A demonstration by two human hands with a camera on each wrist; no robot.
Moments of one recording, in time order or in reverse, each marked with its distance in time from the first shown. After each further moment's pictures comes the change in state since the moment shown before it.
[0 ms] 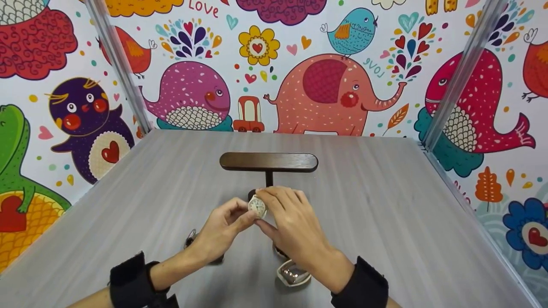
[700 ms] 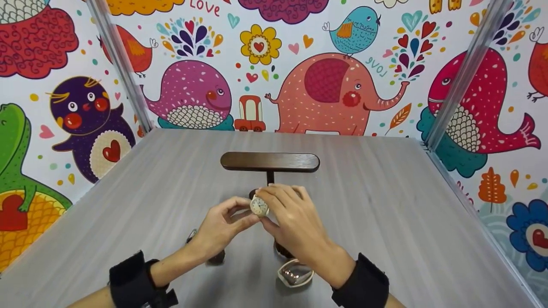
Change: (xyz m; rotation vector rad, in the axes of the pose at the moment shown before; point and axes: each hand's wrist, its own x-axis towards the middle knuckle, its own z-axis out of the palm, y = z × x) left_hand 0.004 -0.011 -0.010 0.085 0.027 0.062; right_hand 0.005 0.010 0.004 -0.066 0.016 -0.090
